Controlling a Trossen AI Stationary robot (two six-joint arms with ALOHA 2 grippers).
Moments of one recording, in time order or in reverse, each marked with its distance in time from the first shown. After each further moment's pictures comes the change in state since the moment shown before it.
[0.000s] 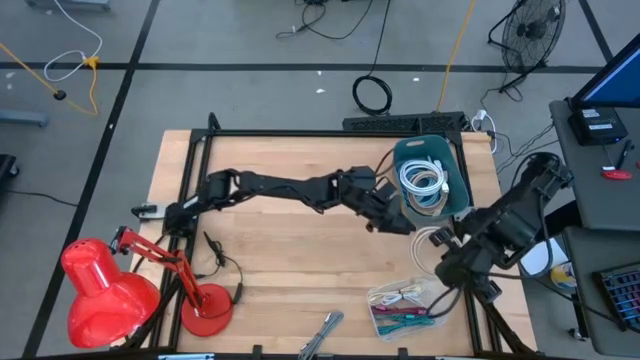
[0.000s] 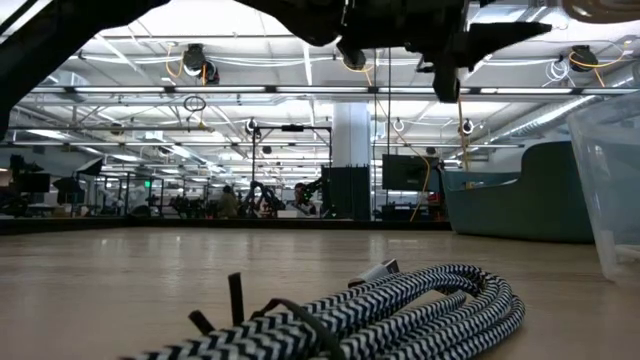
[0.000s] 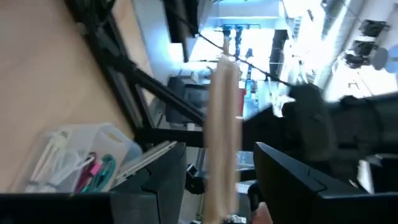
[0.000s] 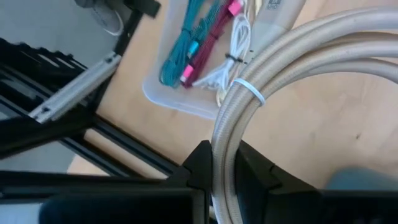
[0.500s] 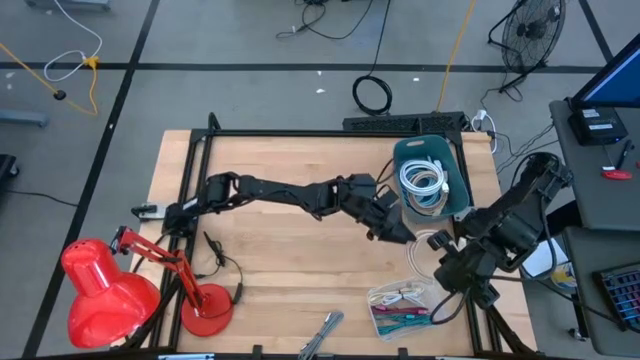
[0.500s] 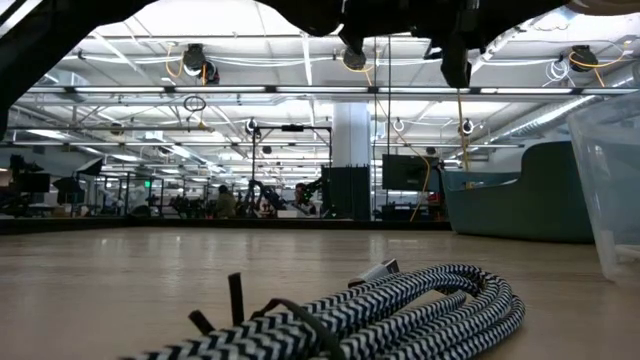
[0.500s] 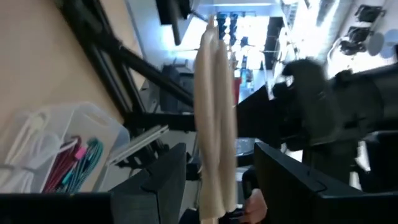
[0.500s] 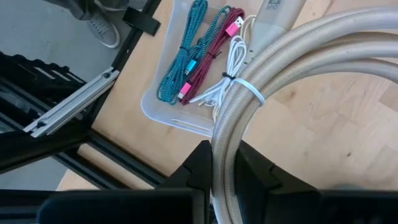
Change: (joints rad) left arm -0.037 -0.002 0.002 0.022 0.011 -0.011; right arm 0.035 0.003 0.000 0.057 0.053 0.005
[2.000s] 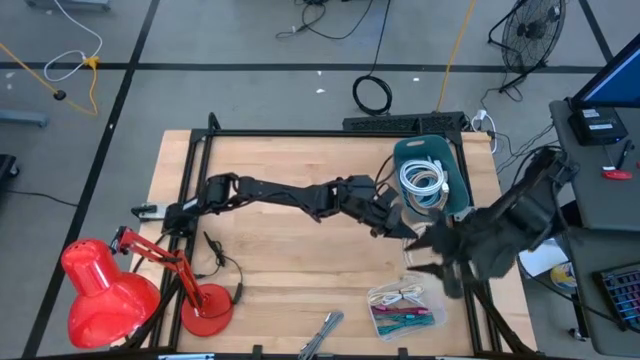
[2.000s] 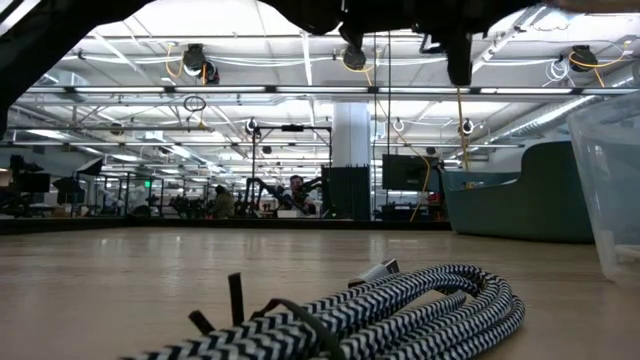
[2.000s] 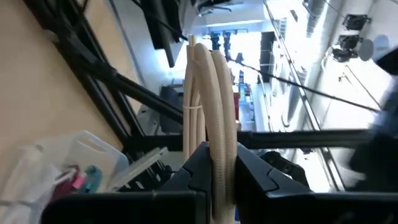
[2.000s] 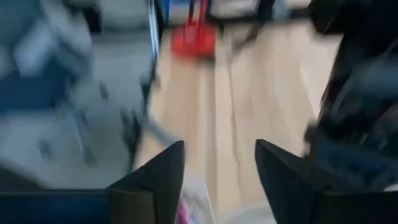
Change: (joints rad) left arm -0.012 0.000 -0.001 0.037 -0.094 0.061; right arm -0.044 -0.092 0.019 0.424 0.525 0.306
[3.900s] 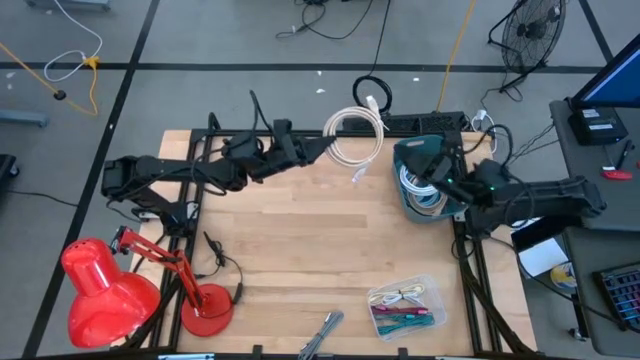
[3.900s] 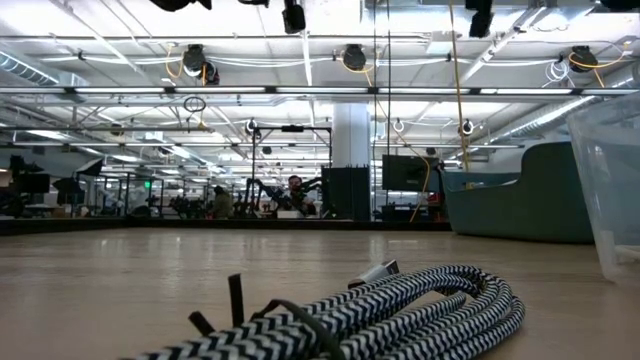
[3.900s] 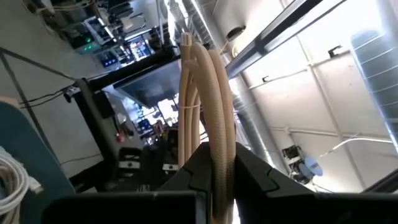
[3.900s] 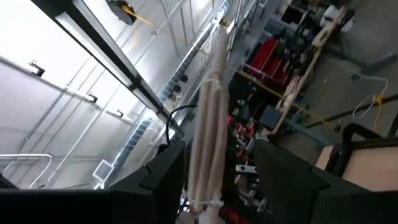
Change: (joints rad) left arm 0.170 -0.822 -0.871 0.486 -0.532 0.280; right arm -0.760 -0.398 -0.823 1.517 -0.024 0.377
